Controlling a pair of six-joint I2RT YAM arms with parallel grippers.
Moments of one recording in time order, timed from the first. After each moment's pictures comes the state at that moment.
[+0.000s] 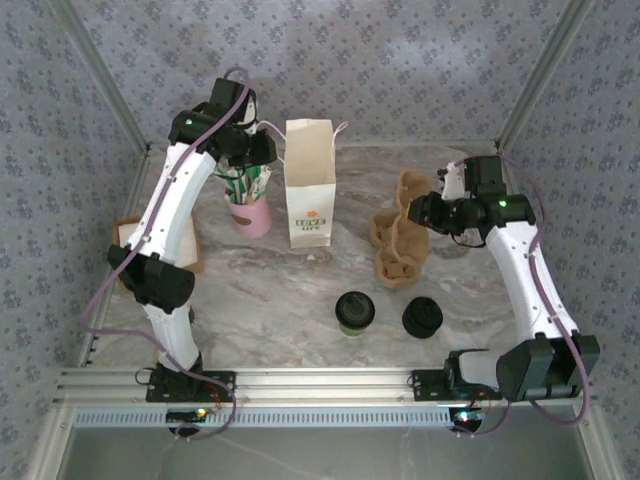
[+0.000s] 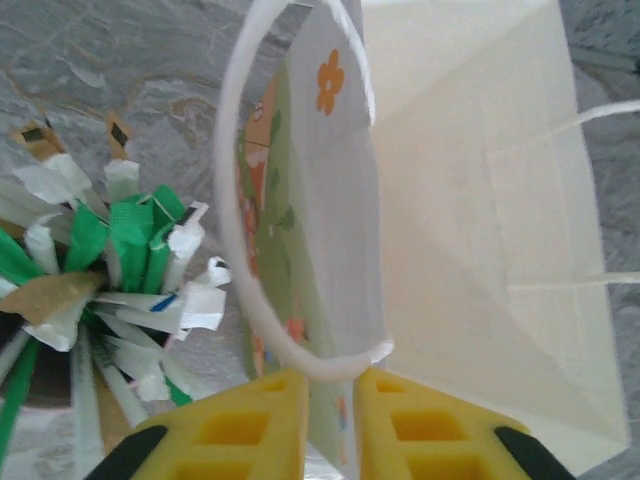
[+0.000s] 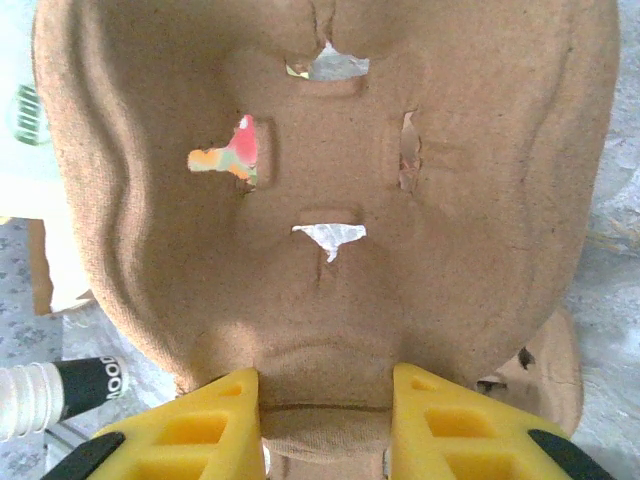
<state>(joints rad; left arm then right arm) -0.38 1.89 2.24 -1.24 0.15 -0.47 0.06 1.26 1.29 -0.95 -0.51 0.35</state>
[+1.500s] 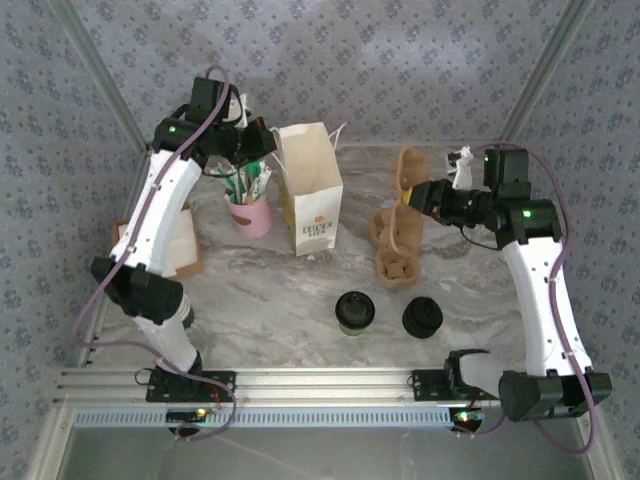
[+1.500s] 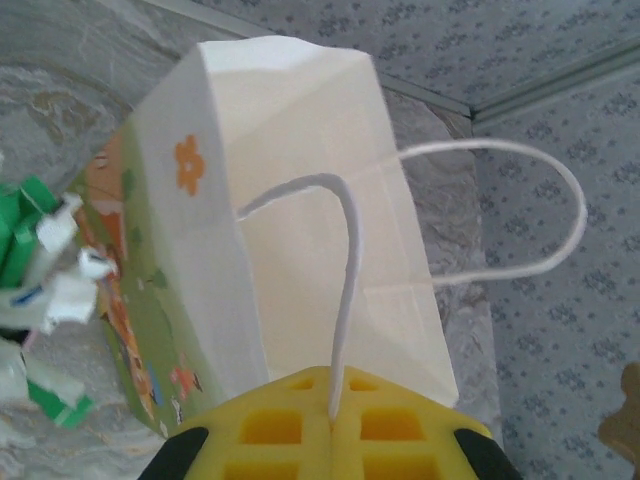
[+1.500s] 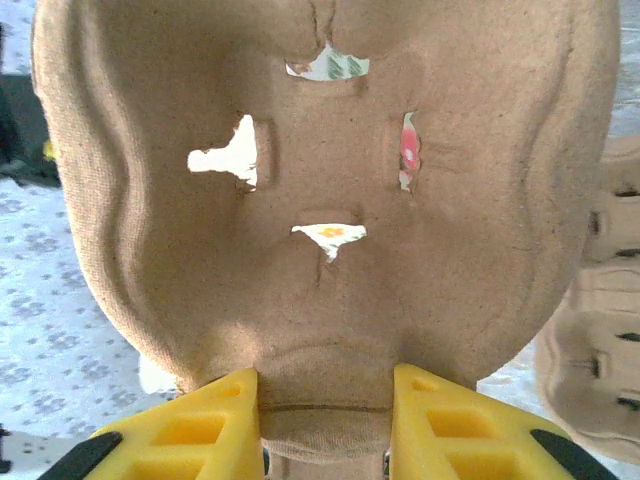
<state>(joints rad) -0.34 1.75 2.08 -1.05 0.37 -0.63 0.07 1.17 1.44 -0.98 -0.71 0.45</state>
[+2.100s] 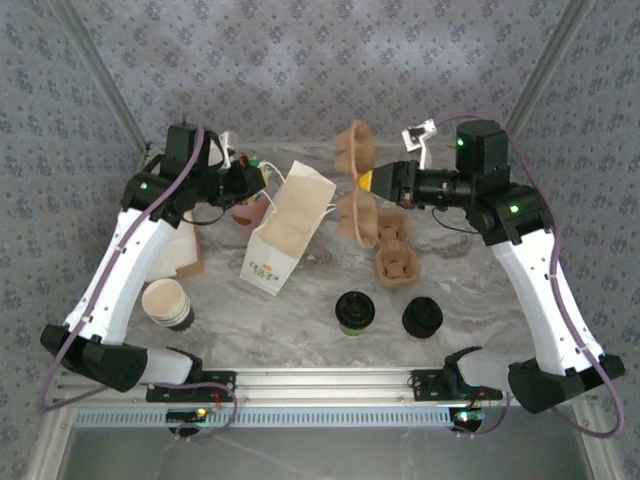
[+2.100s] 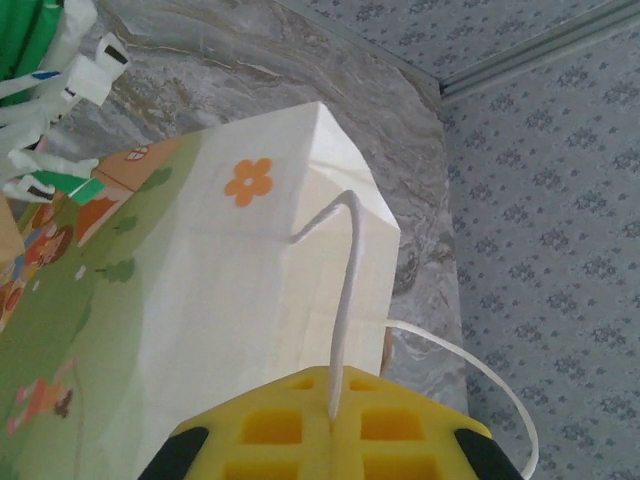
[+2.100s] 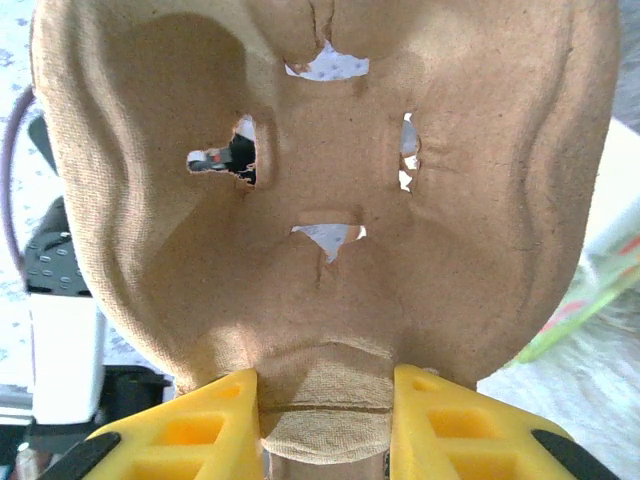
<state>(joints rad) -0.38 1.34 1.60 -0.92 0.38 -0.73 0.38 1.25 1.65 -0.80 -0.81 0.67</state>
